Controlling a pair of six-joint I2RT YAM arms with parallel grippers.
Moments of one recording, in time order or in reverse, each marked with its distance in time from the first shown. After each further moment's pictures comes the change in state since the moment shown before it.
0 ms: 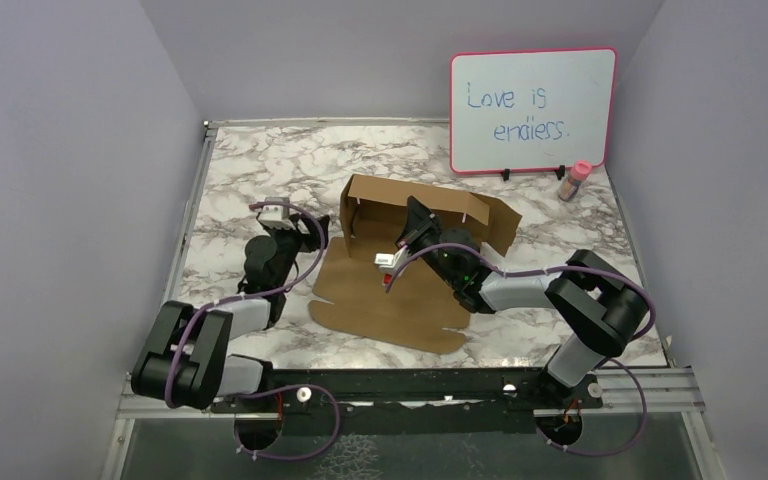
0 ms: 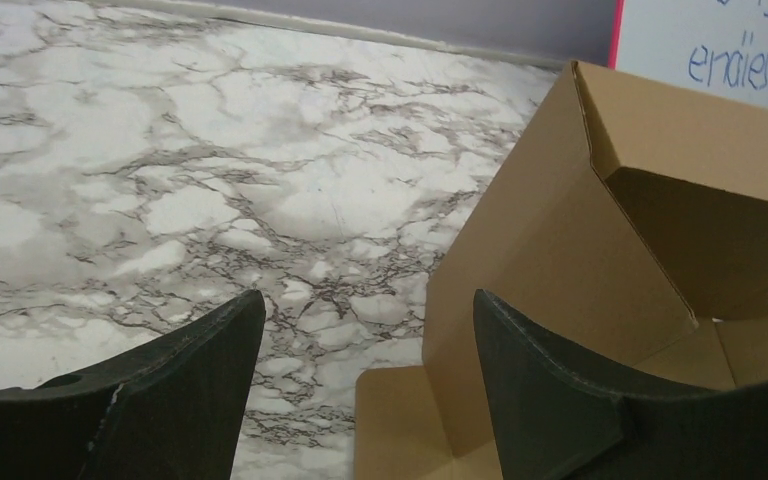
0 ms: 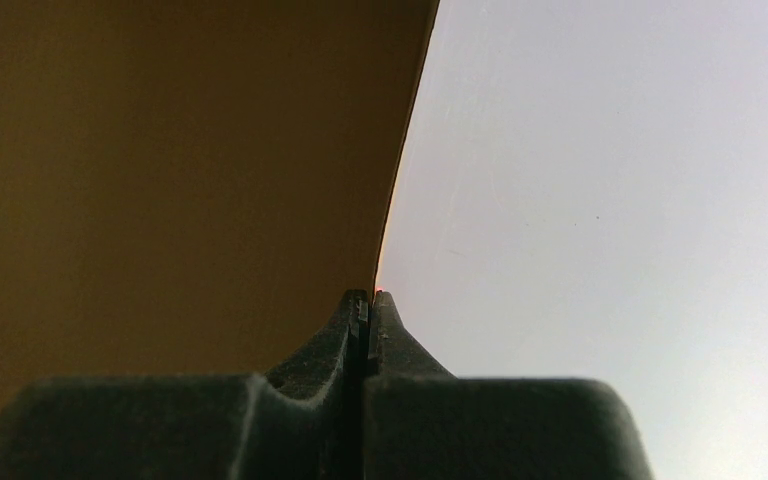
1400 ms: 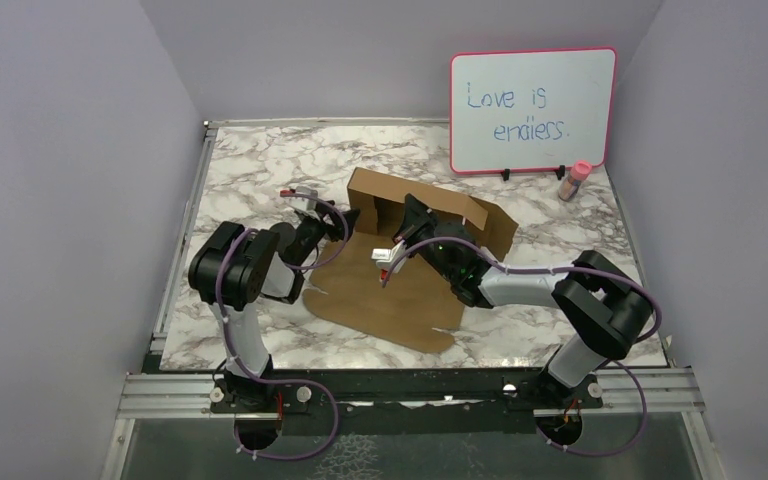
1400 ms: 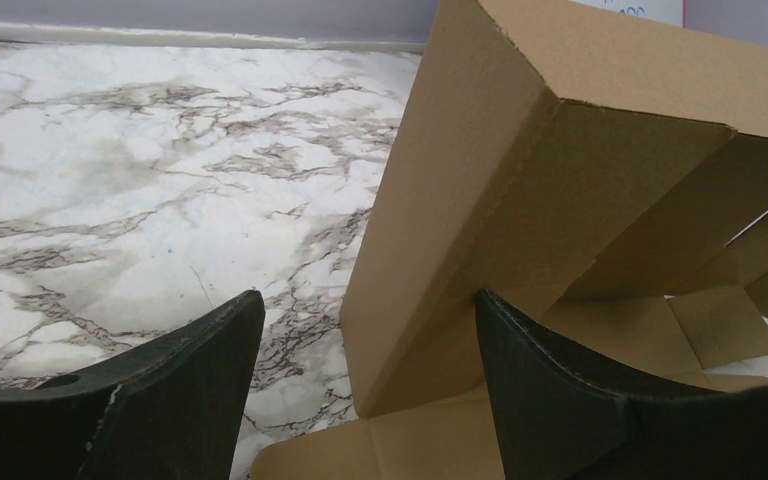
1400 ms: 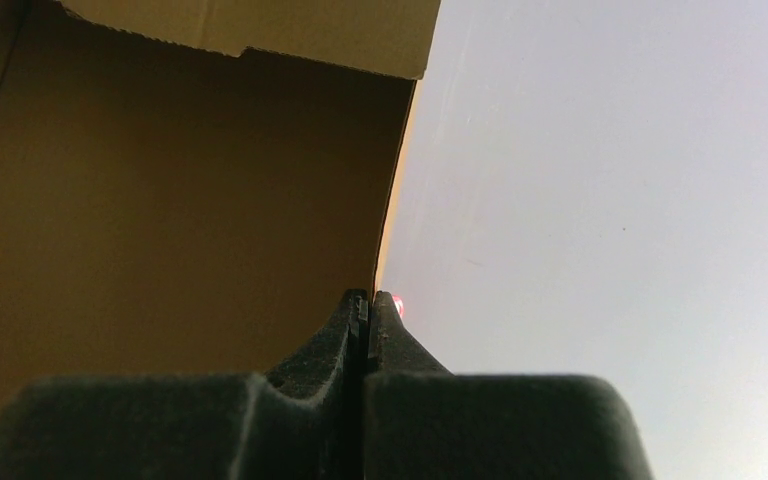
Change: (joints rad) left arm -0.025 0.603 0.199 0.505 0.264 -0.018; right arm 0.002 -0.021 0.061 -0.136 -0.003 0.045
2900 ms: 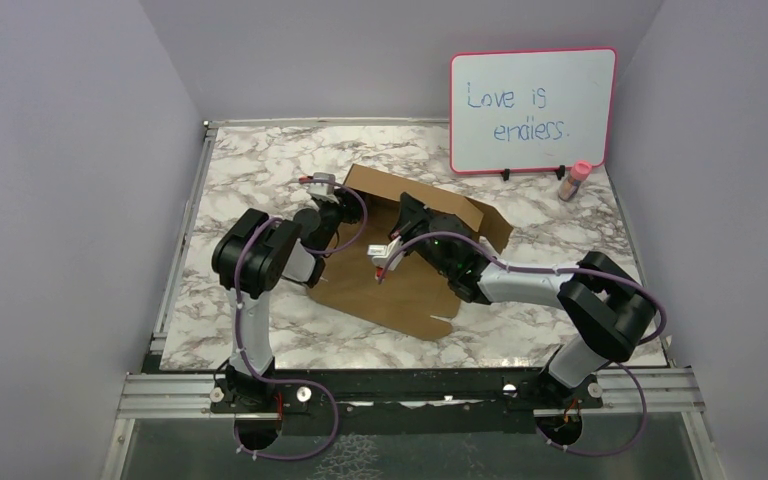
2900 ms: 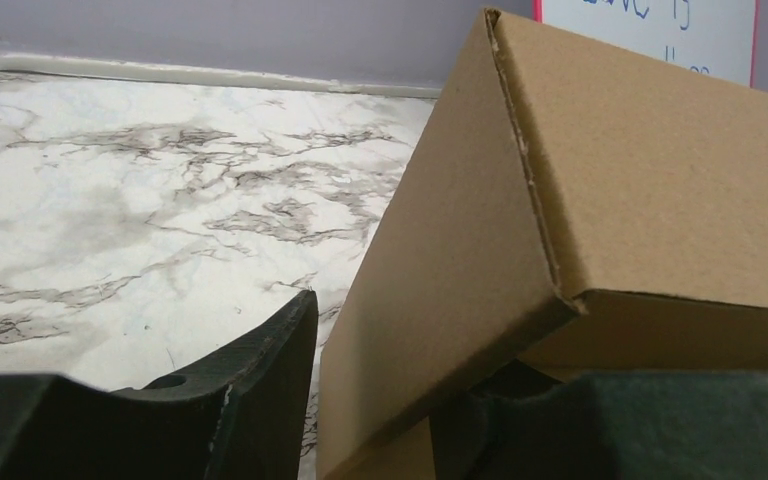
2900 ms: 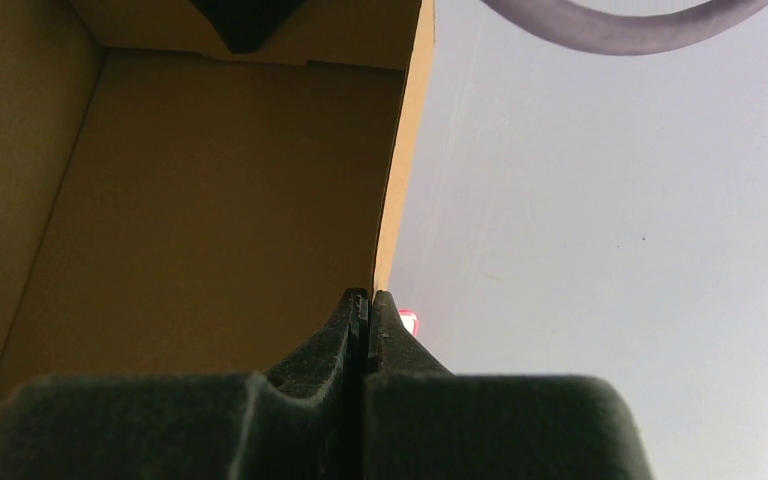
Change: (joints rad) left arm -0.097 0.156 0.217 -0.041 -0.217 -0.005; right arm 0.007 -0.017 0.053 -0.101 -0.013 0.073
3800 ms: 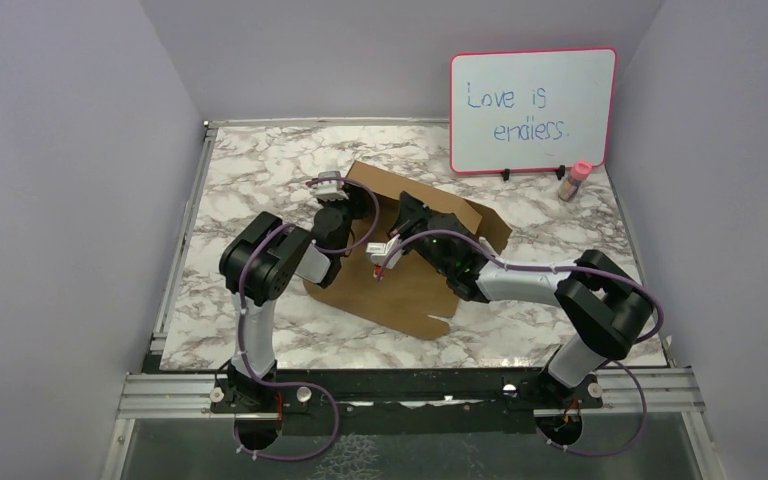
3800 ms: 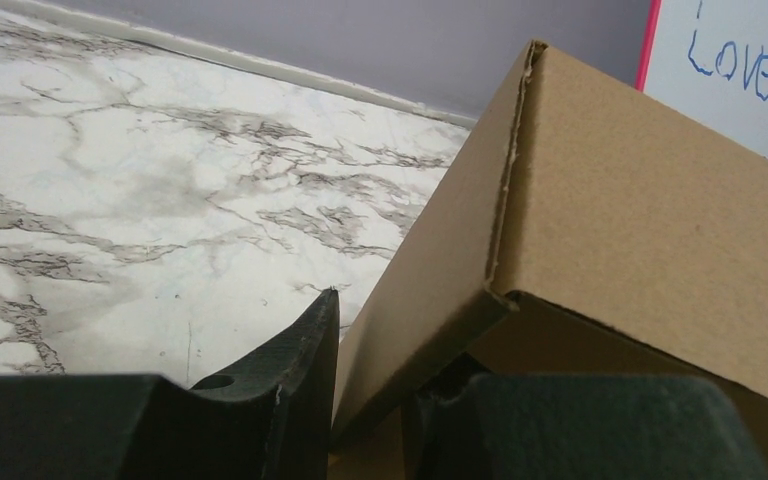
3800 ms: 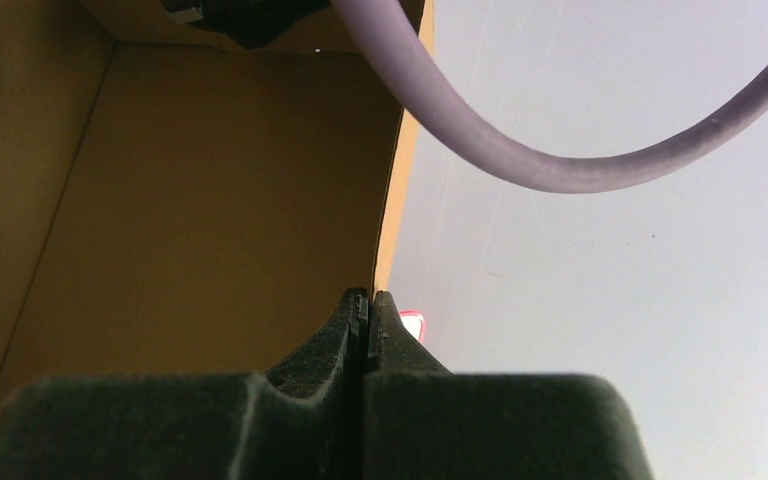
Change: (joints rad) left arm -0.126 -0.028 0.040 -0.112 -0.398 -0.055; right arm 0.001 0.015 0.015 -0.002 0.001 0.019
